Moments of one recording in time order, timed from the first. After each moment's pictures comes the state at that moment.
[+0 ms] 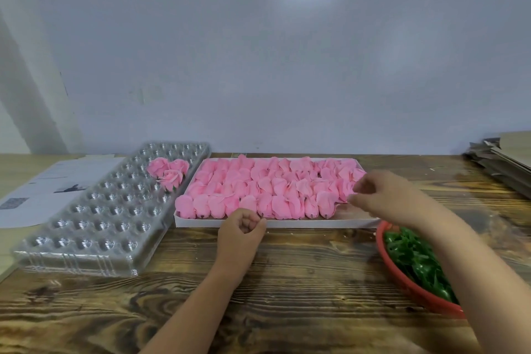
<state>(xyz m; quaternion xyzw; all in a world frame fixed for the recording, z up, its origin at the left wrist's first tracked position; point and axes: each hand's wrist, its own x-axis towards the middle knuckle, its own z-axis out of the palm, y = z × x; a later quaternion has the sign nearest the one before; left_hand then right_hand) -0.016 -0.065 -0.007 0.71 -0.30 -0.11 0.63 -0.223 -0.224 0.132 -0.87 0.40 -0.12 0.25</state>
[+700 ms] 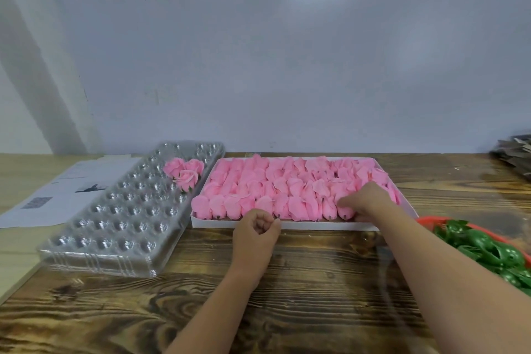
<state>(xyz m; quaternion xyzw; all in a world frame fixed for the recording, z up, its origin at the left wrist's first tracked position) -0.013 -0.064 -0.008 0.70 -0.28 -0.13 0.64 -0.133 -0.272 0.063 -0.75 0.56 -0.09 0.33</state>
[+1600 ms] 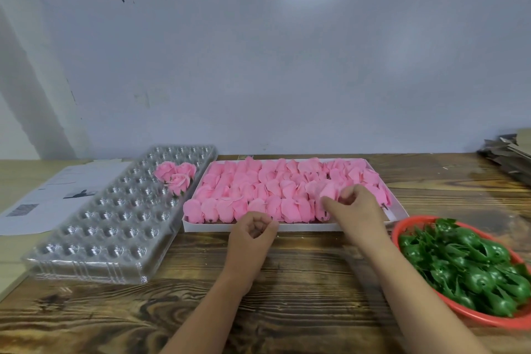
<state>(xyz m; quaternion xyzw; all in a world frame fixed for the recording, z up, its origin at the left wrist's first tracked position) -0.017 -0.063 -0.003 0.66 -0.31 -0.18 0.66 -0.158 -0.208 0.055 -0.71 0.39 -0.38 0.44</state>
